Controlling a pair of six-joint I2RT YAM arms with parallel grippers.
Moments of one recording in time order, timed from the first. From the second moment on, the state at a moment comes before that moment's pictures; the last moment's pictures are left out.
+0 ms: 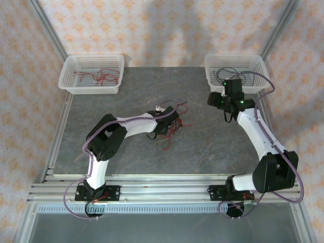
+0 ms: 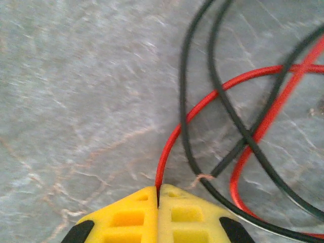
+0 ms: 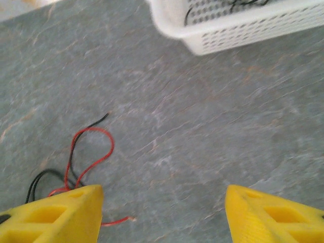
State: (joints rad) left arm -0.73 1.99 1.33 -0.62 -0.42 -0.58; right arm 0.17 1.35 1.14 -0.60 0.00 0.37
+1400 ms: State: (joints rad) left arm -0.71 1.69 1.31 -0.67 -0.39 -0.69; right arm 0.51 1.65 1.06 -0.33 -0.02 0.60
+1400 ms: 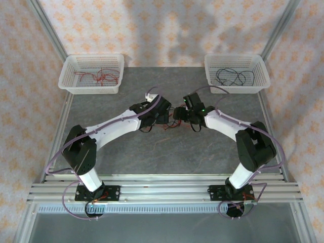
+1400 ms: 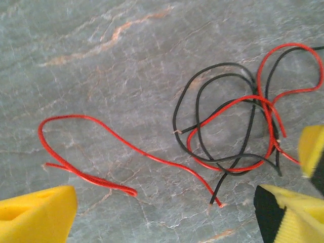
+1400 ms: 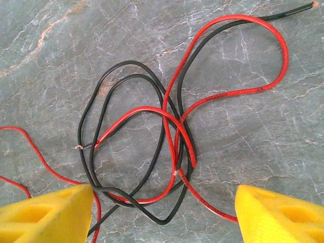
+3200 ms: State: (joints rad) left arm -0.59 1.66 1.49 -0.62 -0.46 -0.63; right arm 0.51 1.59 1.06 -0.37 0.01 0.58
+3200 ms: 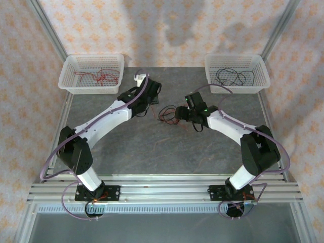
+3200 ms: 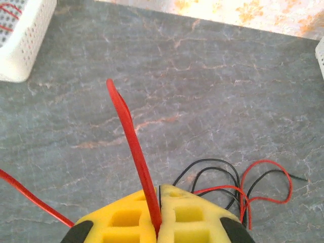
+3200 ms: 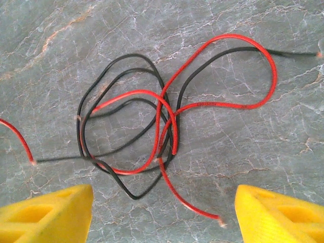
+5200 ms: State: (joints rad) left arm -0.39 1.75 2.09 -0.87 -0.60 -0.37; right arm 0.42 1.95 1.17 -0.32 0.47 0.56
